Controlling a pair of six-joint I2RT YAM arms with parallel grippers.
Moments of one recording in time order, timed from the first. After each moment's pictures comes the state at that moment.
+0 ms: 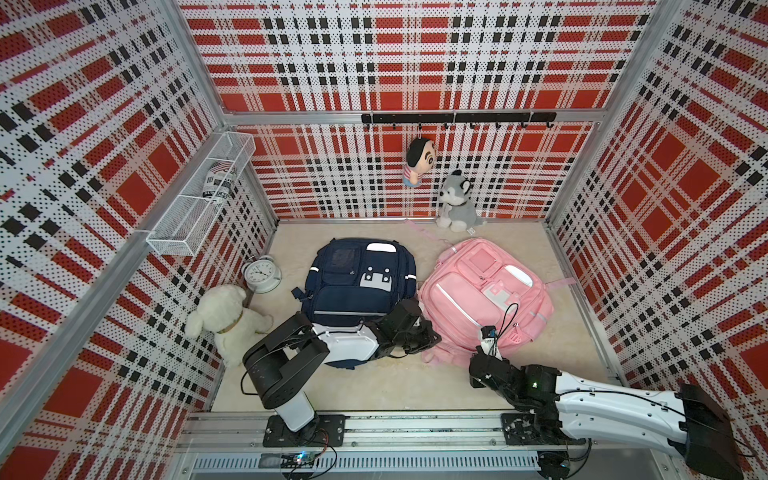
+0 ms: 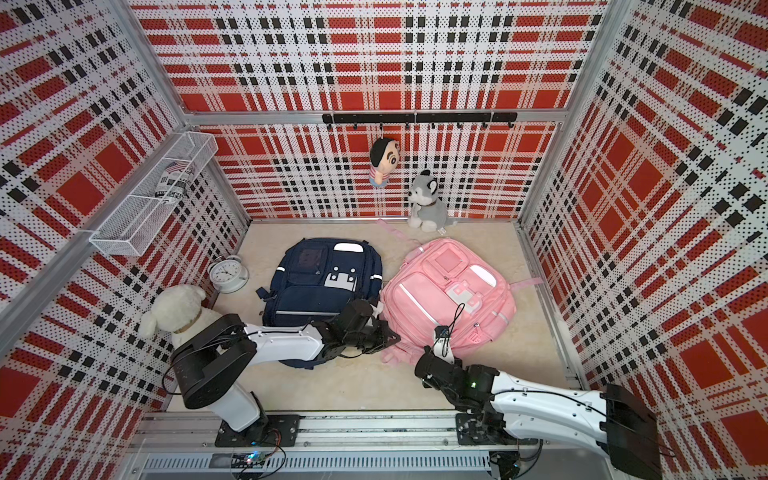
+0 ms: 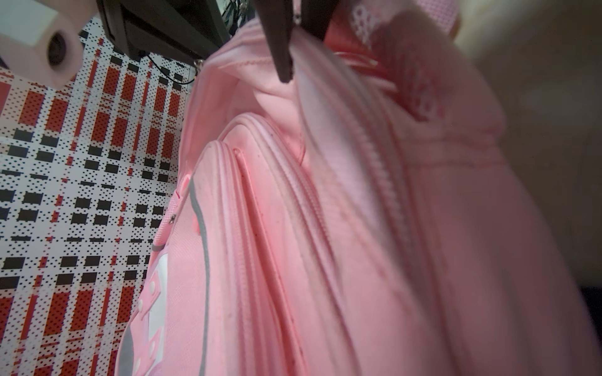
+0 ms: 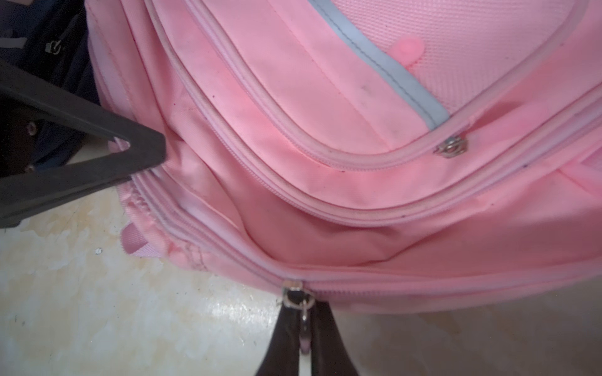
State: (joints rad) left arm -0.87 1.65 0.72 0.24 0.31 -1.12; right arm 1.16 0.85 0.36 -0.52 0.49 0.98
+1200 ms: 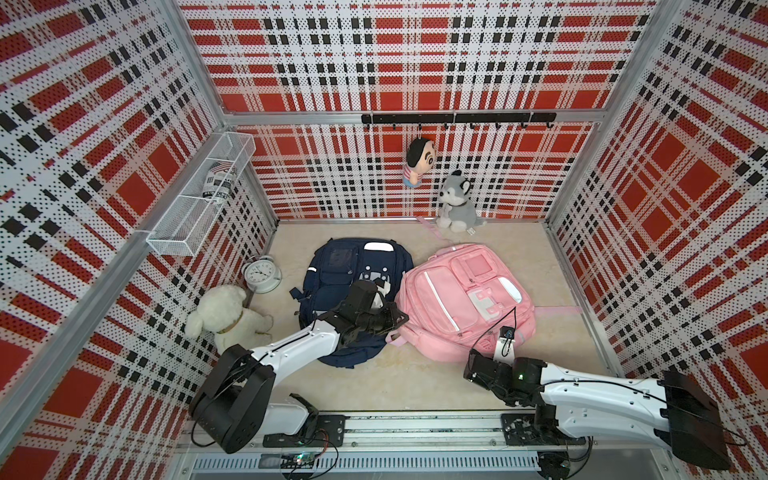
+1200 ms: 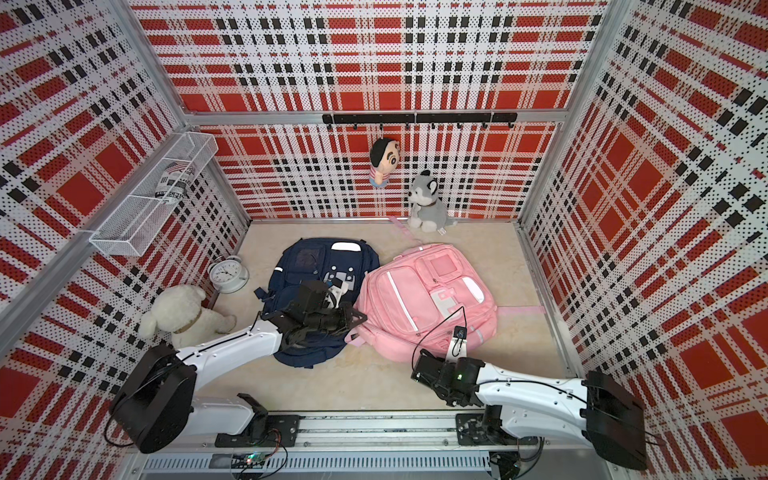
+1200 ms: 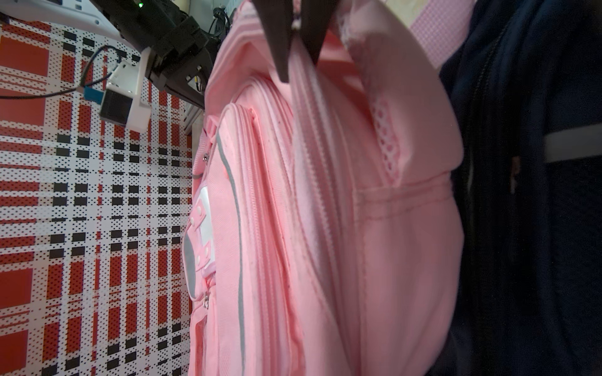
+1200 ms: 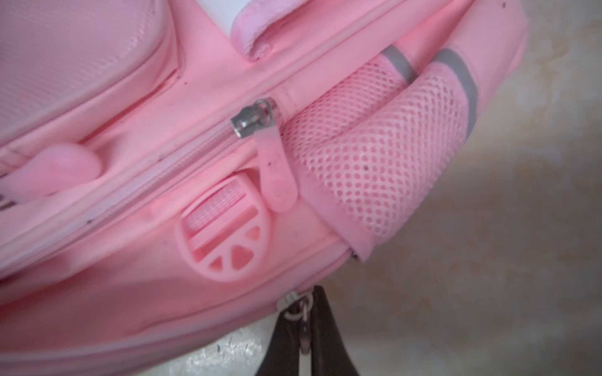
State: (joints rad) left arm -0.55 1.34 0.66 -0.02 0.47 -0.85; right arm 1.13 1.02 0.45 -0.81 0.65 1.32
